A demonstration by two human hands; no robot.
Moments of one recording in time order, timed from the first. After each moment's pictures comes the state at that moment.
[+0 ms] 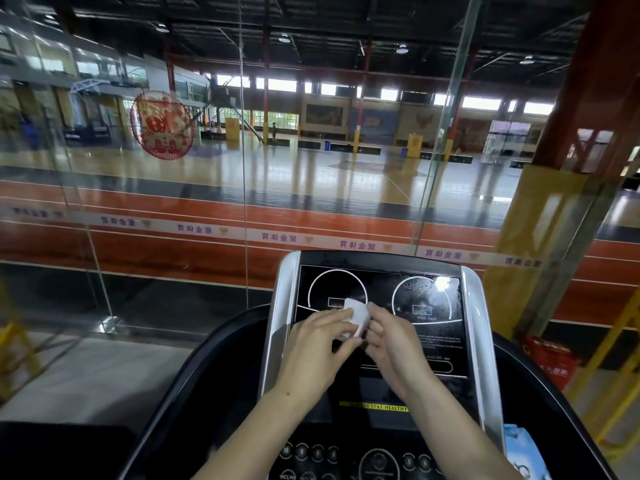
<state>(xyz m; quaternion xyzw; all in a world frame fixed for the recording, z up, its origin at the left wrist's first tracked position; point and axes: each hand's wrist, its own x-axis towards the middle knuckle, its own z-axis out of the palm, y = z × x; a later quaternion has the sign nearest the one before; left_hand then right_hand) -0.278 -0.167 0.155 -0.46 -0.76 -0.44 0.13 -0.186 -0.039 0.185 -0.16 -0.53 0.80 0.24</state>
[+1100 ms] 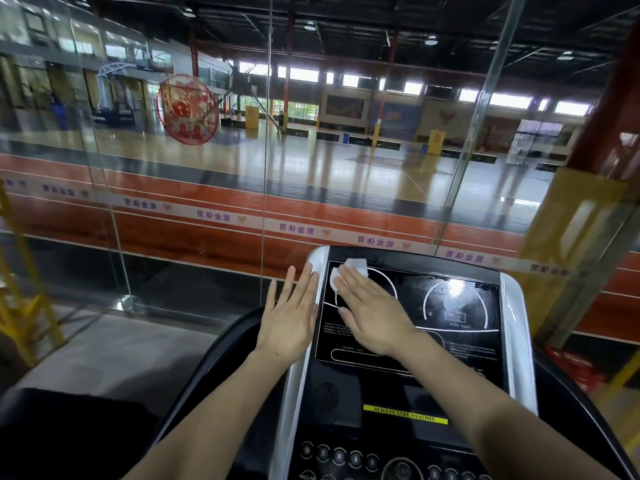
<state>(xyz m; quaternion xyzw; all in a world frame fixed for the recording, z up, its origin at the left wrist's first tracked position) -0.399 -0.191 0.107 -0.39 -0.88 -0.17 0.22 -0.291 -0.003 0.158 0.03 -0.98 -0.06 0.20</state>
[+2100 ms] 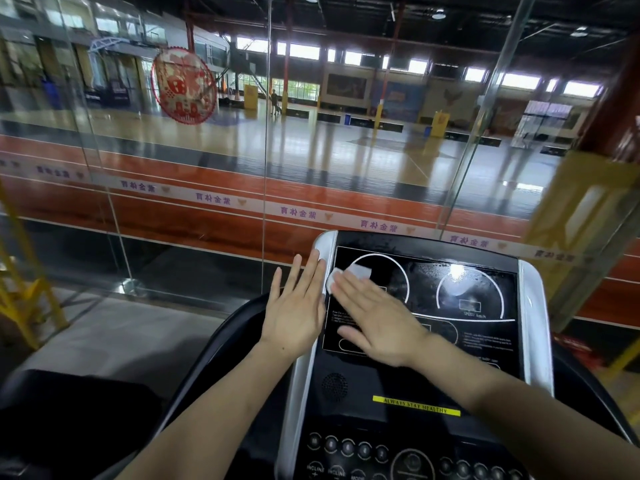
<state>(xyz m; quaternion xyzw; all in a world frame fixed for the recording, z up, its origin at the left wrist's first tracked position) -0.399 -0.188 0.100 -0.39 -0.87 -0.18 0.24 -0.277 -0.007 0.142 0.10 -0.98 -0.11 0.12</state>
